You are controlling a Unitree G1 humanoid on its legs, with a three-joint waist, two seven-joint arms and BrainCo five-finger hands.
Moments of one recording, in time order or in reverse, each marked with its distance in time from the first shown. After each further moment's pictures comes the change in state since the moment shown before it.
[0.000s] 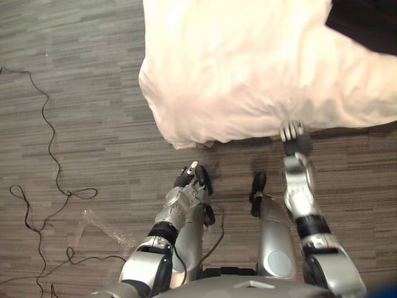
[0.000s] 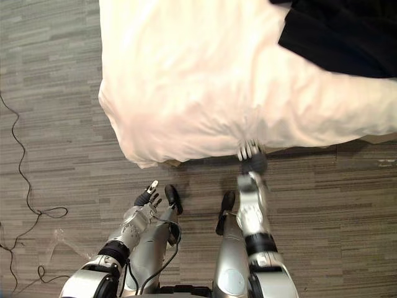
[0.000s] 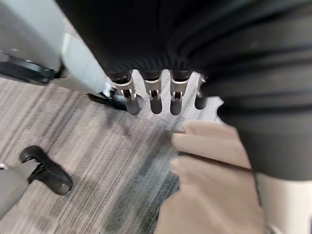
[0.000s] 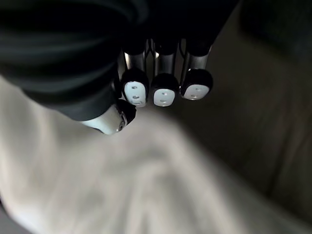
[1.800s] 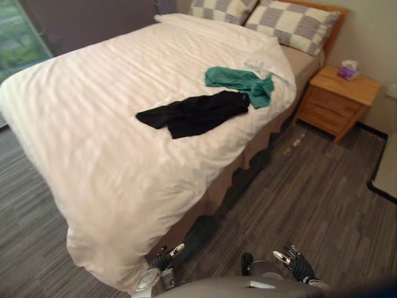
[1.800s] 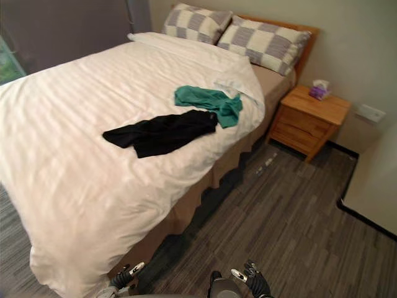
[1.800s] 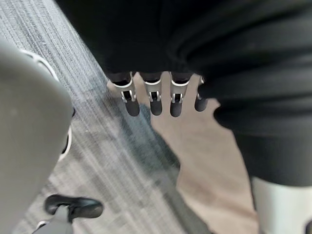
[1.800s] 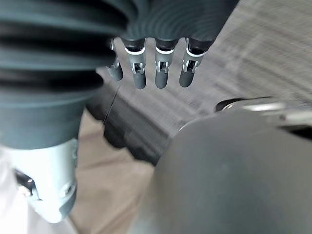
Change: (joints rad) left arm 0.416 -0.007 0.150 0.188 0.448 -0.063 -0.166; right arm 0.350 -0.013 -0.095 0.452 -0.816 -0.027 0.006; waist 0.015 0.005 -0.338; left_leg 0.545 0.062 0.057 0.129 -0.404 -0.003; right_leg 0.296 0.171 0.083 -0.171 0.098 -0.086
